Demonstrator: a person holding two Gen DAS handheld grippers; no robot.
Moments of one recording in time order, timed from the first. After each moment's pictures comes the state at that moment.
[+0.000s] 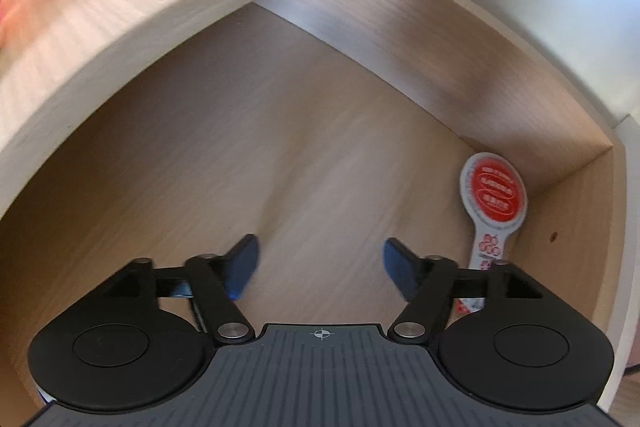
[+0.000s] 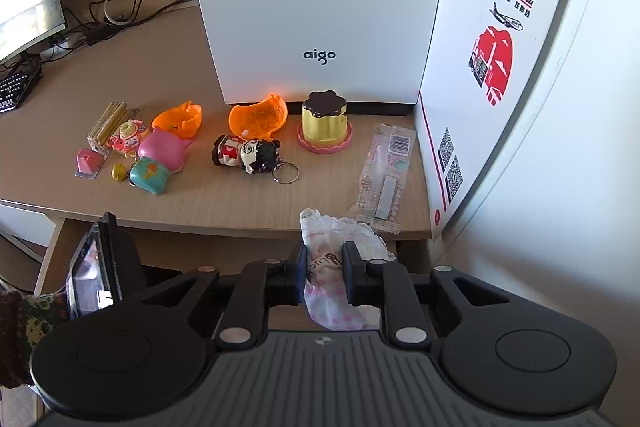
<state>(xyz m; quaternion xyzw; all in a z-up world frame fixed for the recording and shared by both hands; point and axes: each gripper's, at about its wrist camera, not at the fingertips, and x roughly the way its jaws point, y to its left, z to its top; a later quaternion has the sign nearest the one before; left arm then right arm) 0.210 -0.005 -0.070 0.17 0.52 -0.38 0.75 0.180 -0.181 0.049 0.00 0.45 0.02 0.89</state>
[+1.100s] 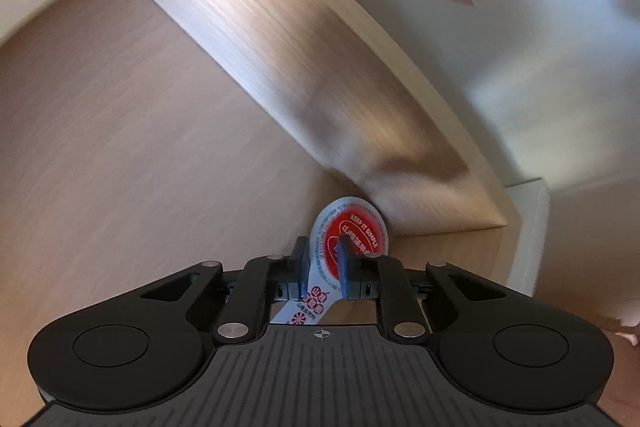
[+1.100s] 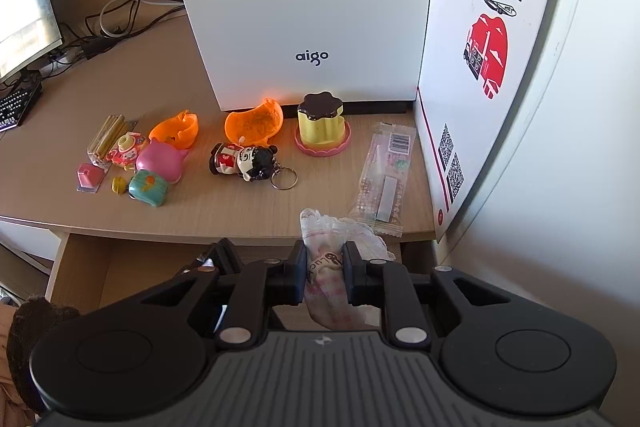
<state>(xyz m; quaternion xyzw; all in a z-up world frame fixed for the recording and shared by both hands) 0.230 -0.073 -0.052 0.09 0.62 -0.45 0.64 0.184 -0.193 0.047 0.03 0.45 0.02 0.89</state>
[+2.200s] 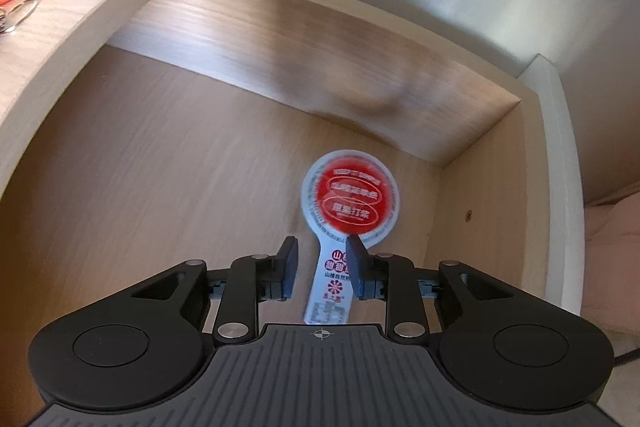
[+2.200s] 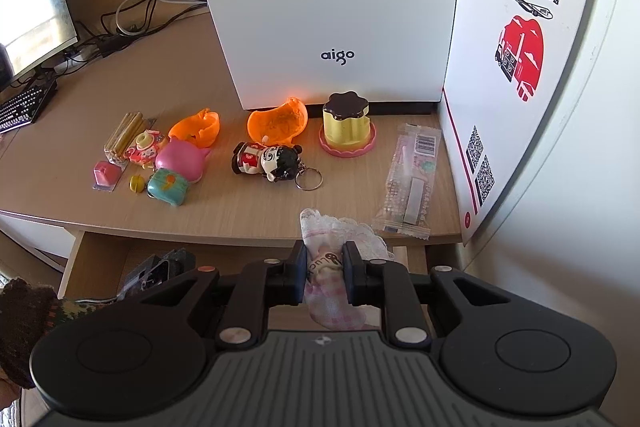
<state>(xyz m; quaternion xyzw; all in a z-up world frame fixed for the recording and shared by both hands) 0.217 -0.033 -0.035 0.25 0.49 -0.51 0.66 0.185 -0.182 0.045 0.04 0.45 0.04 0.89</state>
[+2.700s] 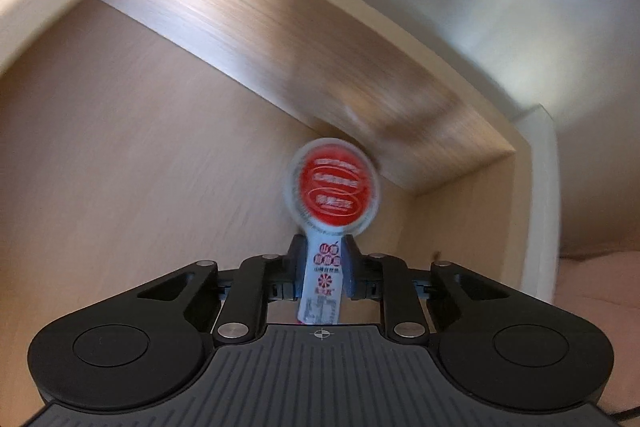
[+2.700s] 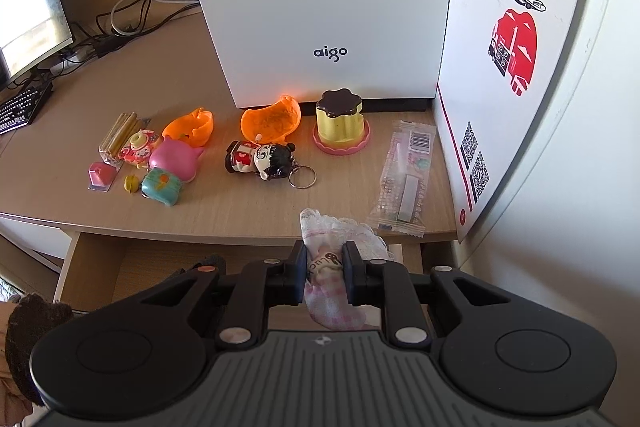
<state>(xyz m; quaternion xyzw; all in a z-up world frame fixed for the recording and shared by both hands) 0.253 -0.028 -0.040 0.16 0.56 -0.49 0.65 0.185 -0.185 0.042 0.04 0.45 0.03 0.89</state>
